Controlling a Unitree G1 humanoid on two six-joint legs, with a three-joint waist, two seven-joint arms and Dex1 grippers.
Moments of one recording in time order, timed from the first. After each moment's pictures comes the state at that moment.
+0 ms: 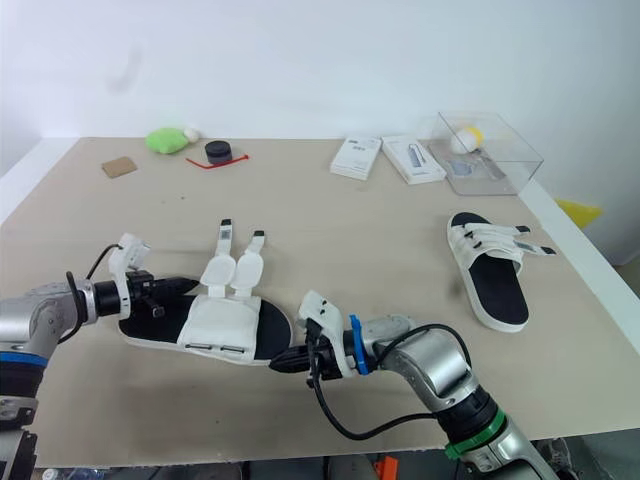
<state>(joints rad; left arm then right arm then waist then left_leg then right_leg) -0.40 0.72 0.11 0.21 -0.53 0.83 -0.96 -0.36 -0.50 0.40 -0.29 0.48 0.86 0.93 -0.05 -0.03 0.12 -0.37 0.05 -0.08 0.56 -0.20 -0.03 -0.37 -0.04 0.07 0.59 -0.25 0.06</state>
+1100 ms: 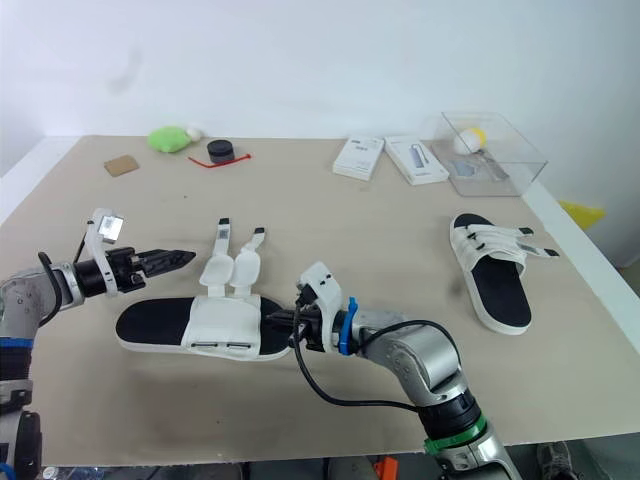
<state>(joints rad) -0.51 0.65 0.27 0.24 -0.66 1.01 -0.82 -0.35 -0.28 0.27 -0.29 0.55 0.96 0.57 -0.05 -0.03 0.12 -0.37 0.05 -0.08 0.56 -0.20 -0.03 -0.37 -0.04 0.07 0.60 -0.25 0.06</state>
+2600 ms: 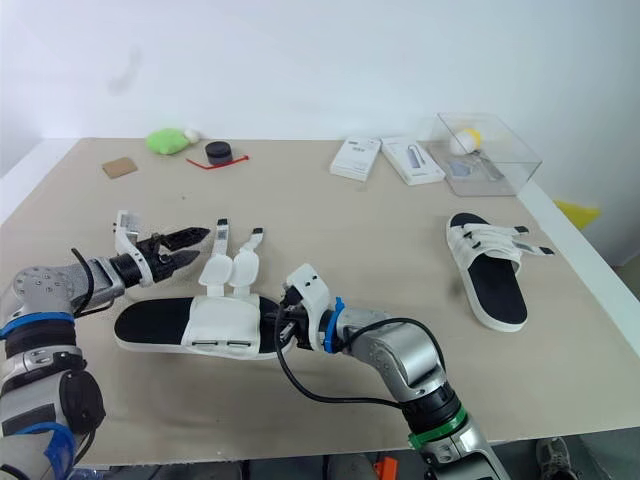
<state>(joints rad) -0.71 0.44 0.56 0.54 -0.81 1.25 -0.44 -0.39 -0.27 0.33 -0.25 0.46 0.94 0.55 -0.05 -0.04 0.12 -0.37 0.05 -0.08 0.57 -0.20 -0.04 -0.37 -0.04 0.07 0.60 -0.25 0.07</state>
